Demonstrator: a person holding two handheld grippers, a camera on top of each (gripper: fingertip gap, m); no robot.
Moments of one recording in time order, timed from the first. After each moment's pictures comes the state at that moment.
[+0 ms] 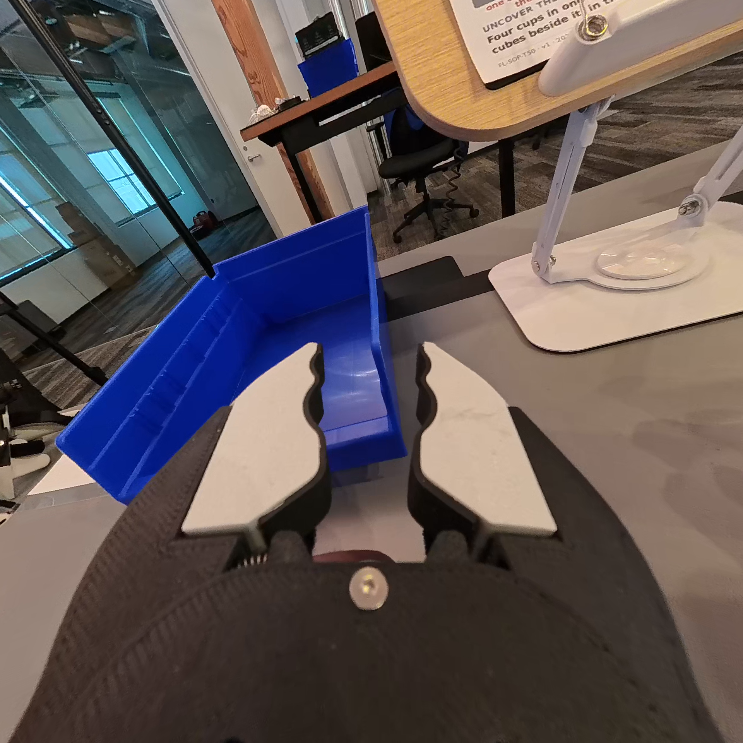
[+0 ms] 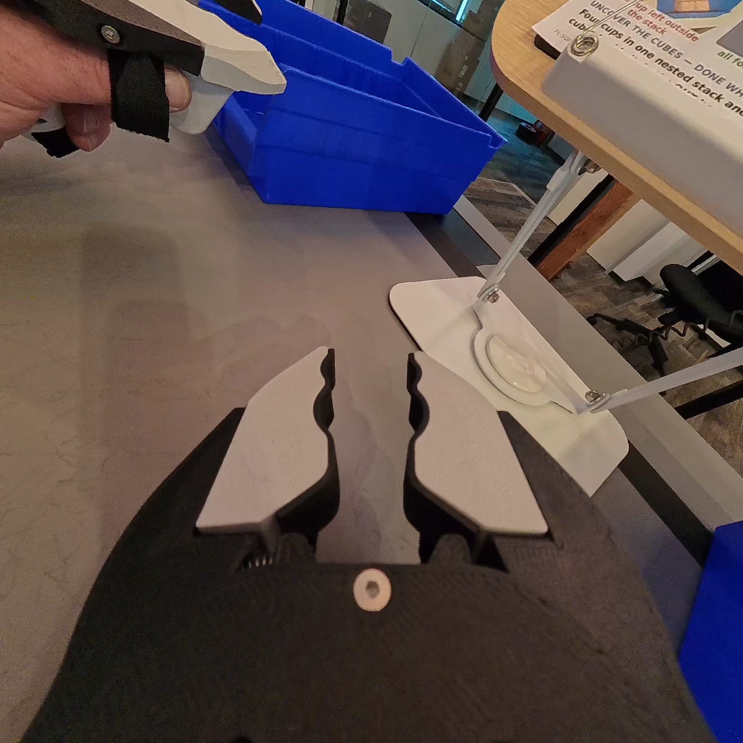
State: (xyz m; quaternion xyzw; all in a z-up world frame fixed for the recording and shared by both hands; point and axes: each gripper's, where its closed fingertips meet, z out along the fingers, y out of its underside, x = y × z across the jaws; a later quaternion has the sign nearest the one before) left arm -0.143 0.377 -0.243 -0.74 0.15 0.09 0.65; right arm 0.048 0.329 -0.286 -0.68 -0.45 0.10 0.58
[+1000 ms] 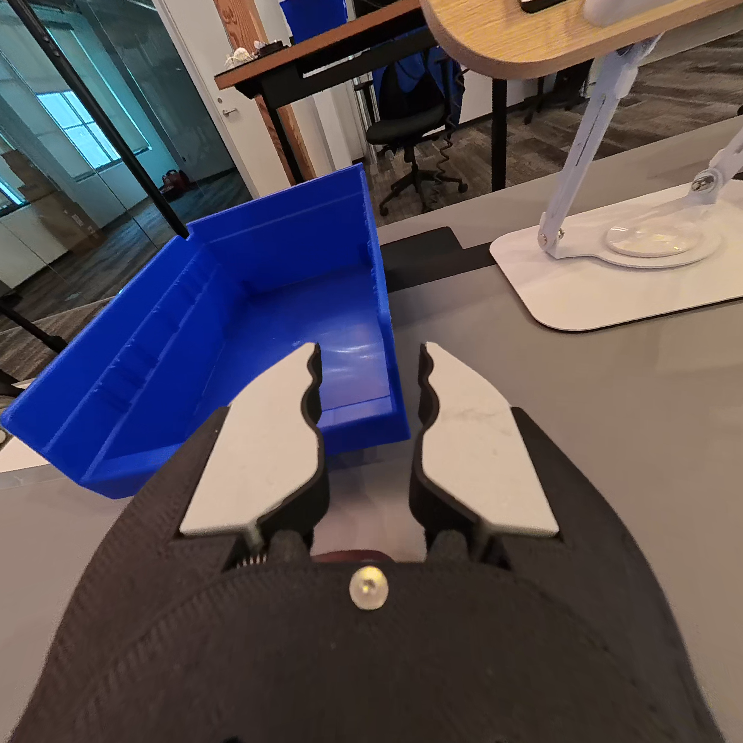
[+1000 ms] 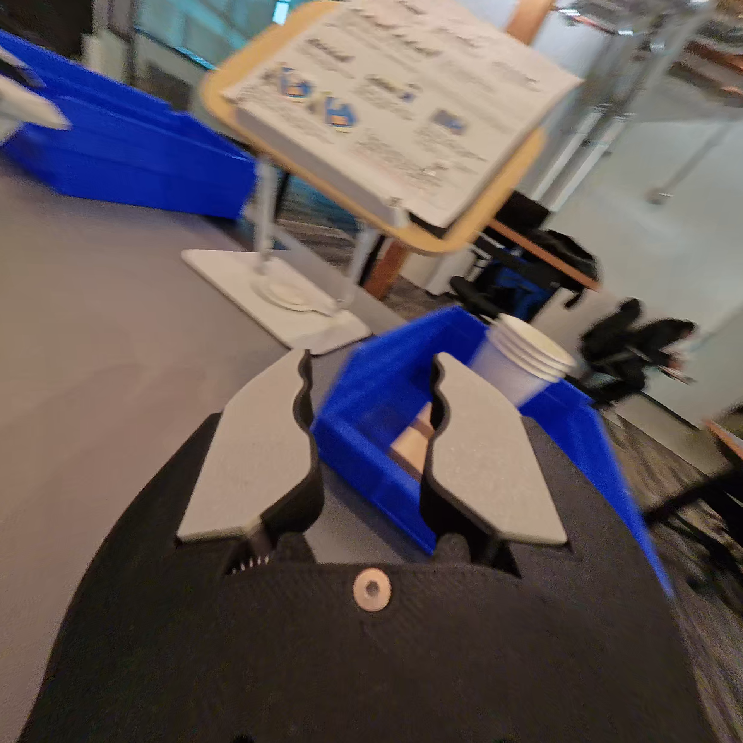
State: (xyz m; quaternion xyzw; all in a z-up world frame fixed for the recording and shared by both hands) left arm -0.152 0.385 -0.263 -0.76 0.14 0.06 0.63; right arm 0.271 0.267 -0.215 -0.64 -0.30 -0.03 0.71
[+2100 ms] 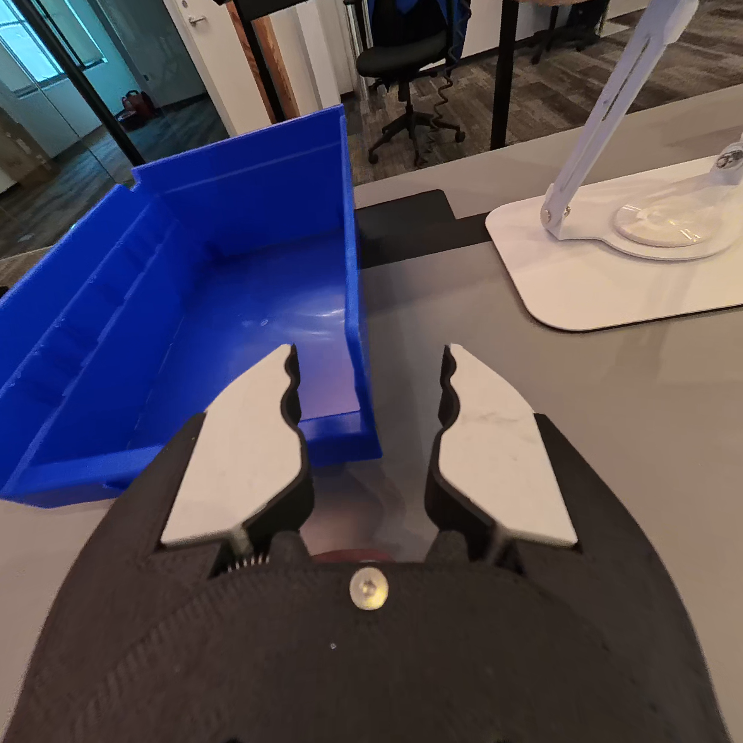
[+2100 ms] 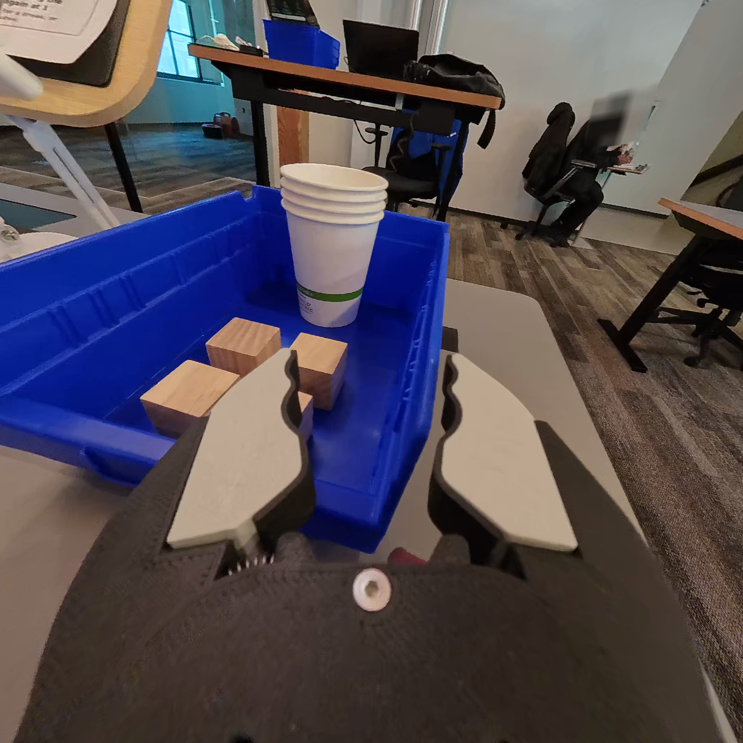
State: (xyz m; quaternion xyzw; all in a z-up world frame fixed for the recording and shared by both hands) left arm -0.139 0.406 -0.283 -0.81 0.13 0.04 0.58; right arm 0.438 0.336 -0.250 -0.75 -0.08 -0.01 0.66
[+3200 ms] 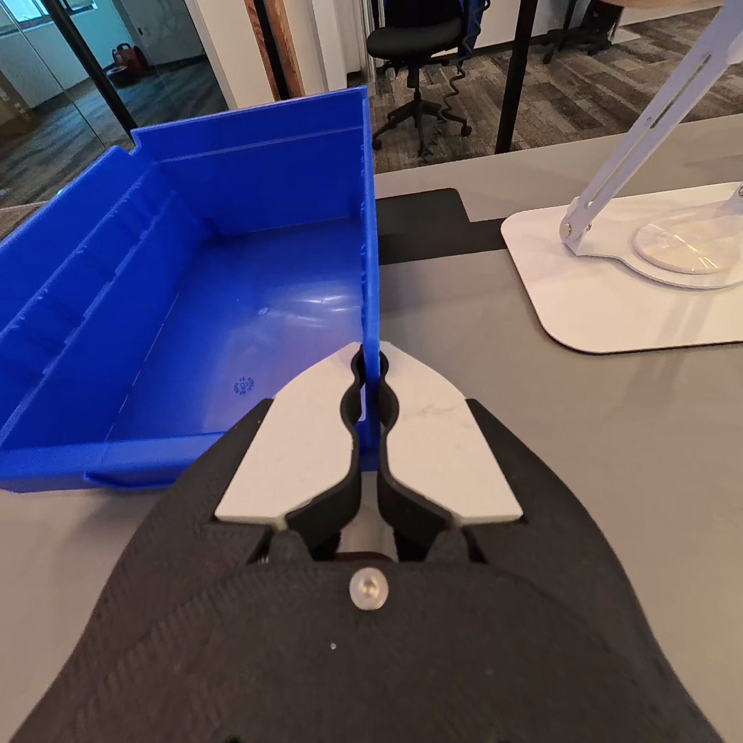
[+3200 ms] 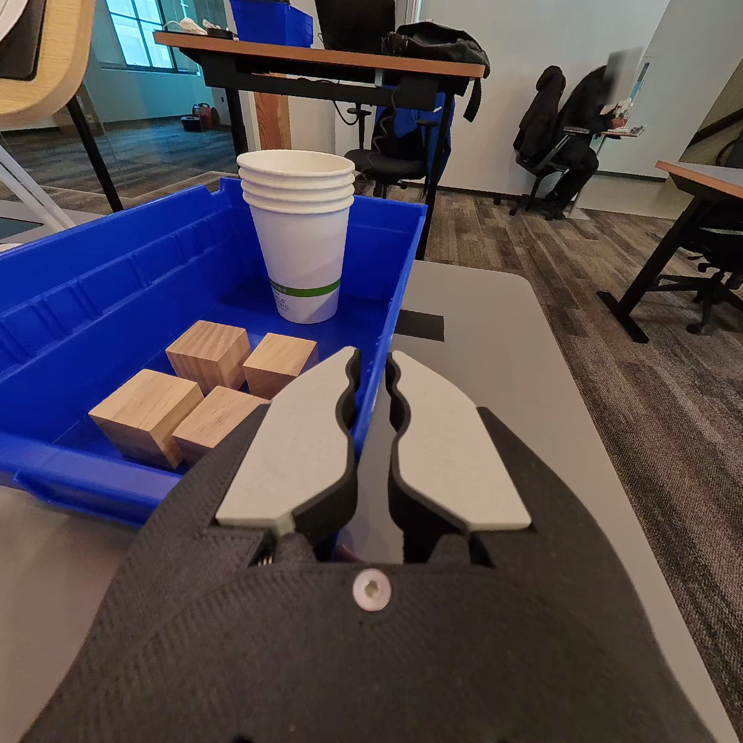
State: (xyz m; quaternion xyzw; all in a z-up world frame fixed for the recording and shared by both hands) left arm -0.147 0.419 -0.285 -0.82 0.09 0.02 0.56; right arm 0.456 0.348 -0.255 -0.76 -0.05 -0.01 0.65
